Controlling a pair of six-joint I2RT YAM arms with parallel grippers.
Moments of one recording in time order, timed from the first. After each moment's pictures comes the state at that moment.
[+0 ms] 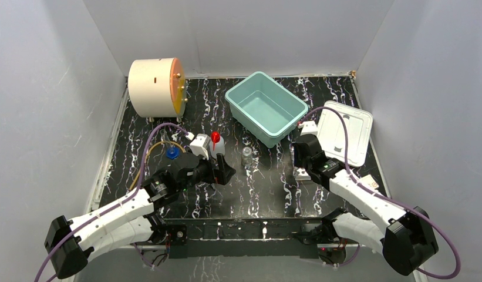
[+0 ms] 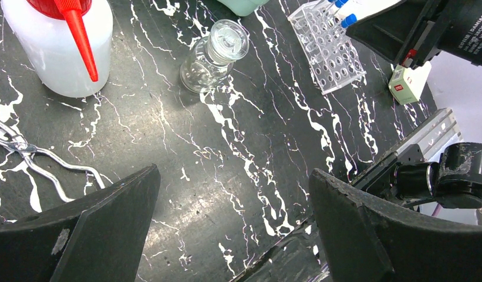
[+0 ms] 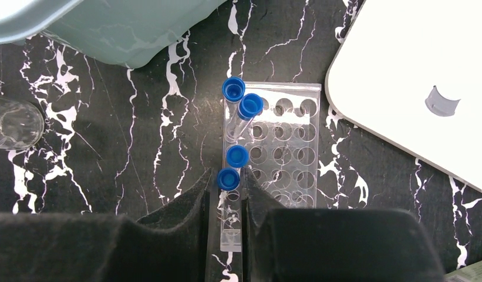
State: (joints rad) left arm -0.89 0.84 0.55 -0.16 -0.13 -0.60; right arm 0.58 1.02 0.59 -0.31 0.36 0.30
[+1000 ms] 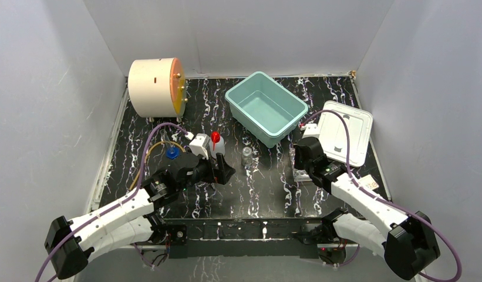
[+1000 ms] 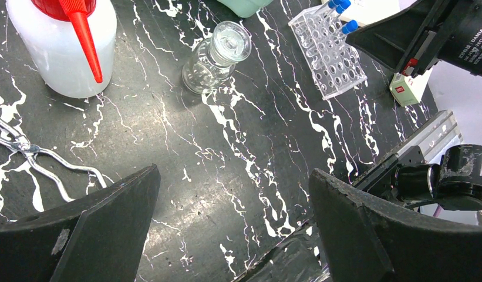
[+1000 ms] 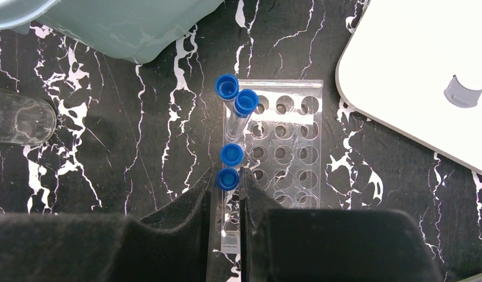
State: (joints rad) left arm -0.89 0.84 0.55 -0.16 -0.13 -0.60; right arm 0.58 0.97 0.55 -0.30 0.33 0.33
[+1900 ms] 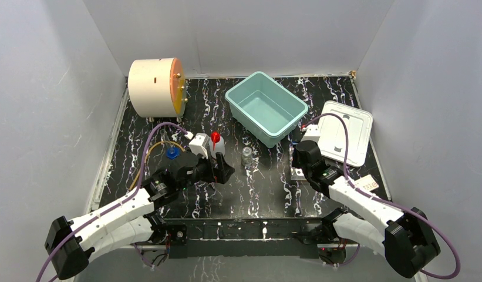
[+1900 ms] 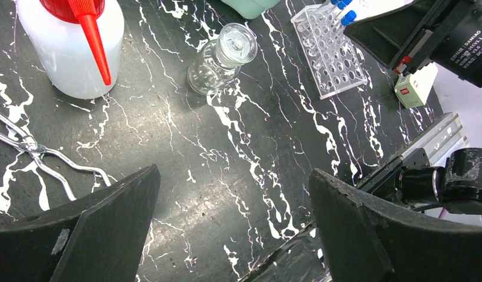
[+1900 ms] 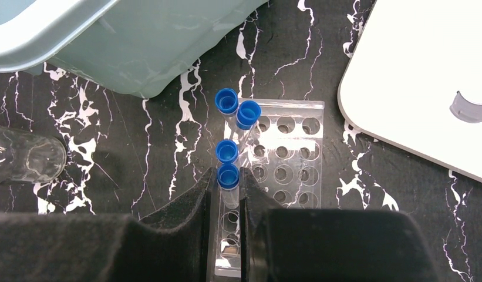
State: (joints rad) left arm -0.87 0.84 0.55 -0.16 -0.13 -0.59; right arm 0.61 0.98 0.47 -0.10 0.41 0.37
